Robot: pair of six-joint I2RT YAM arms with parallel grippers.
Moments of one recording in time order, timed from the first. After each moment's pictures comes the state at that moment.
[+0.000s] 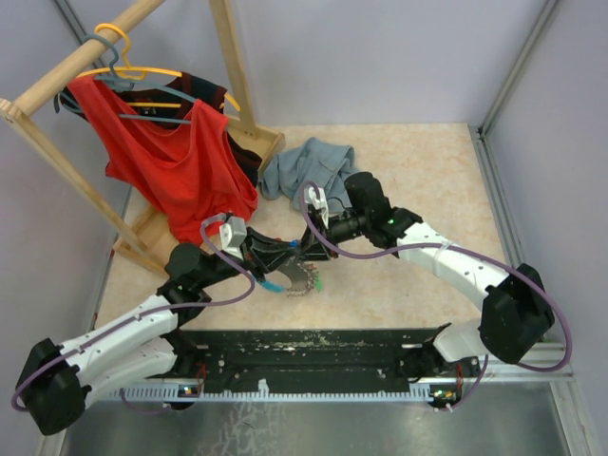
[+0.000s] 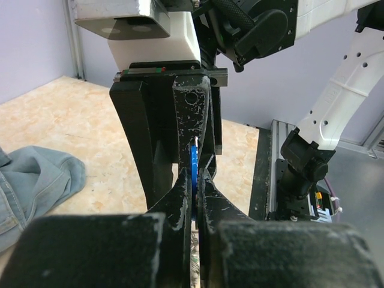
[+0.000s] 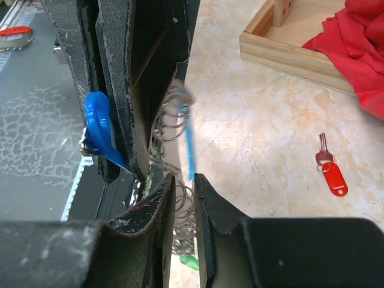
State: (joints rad) left arm -0.77 0.86 0.43 0.71 0.47 -0.27; right arm 0.67 1.37 1.02 -0.18 -1.04 -0.27
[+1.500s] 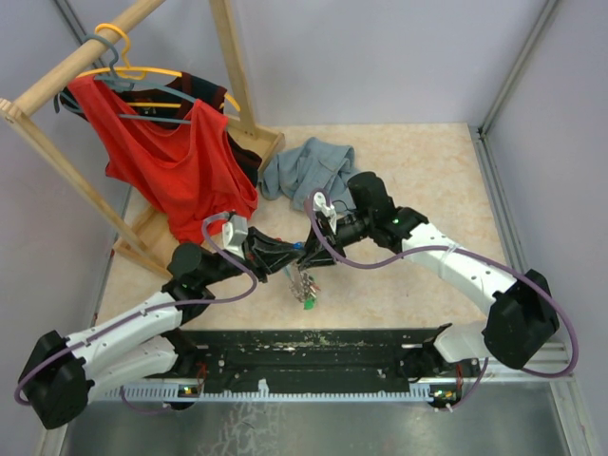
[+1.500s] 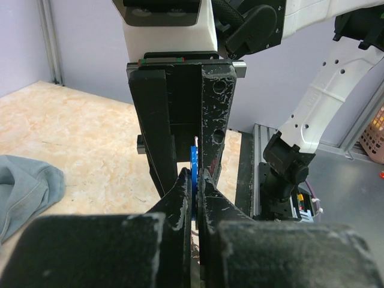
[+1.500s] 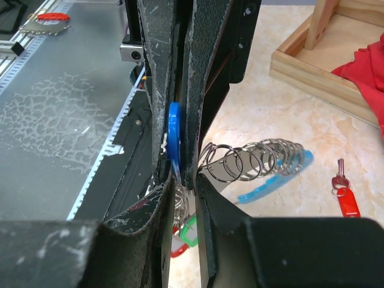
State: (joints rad) left arm -0.77 0.91 0.43 0.81 0.53 -0.33; right arm 0.67 1.33 1.04 -0.28 -1.17 -0.41
